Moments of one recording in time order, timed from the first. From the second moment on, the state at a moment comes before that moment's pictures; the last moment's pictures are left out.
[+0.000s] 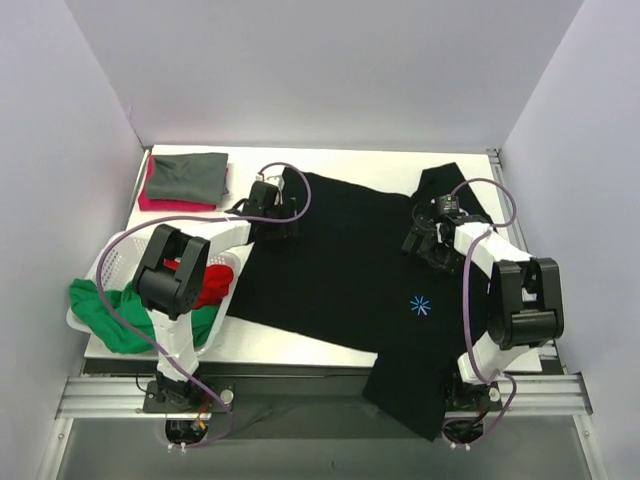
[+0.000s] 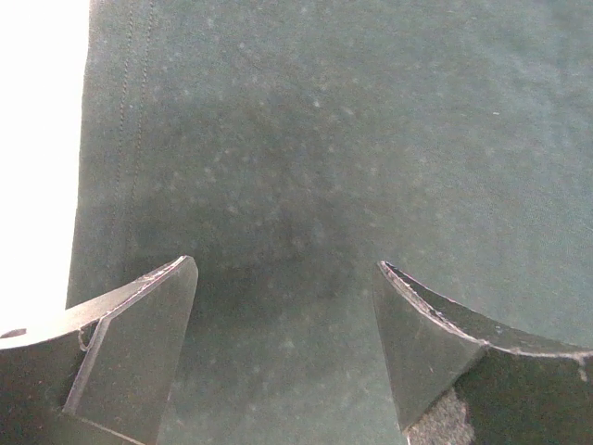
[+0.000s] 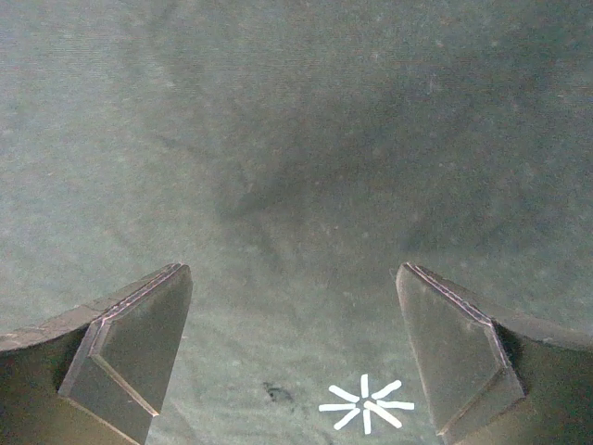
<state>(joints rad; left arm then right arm) -0.42 1.93 1.21 -0.07 0.02 -0.45 0.08 1.61 0.96 -0.52 0.07 0.53</state>
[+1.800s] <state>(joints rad) -0.45 1.89 1.30 -0.14 -0.11 -0.41 0.17 1.64 1.14 -0.59 0.07 0.48</state>
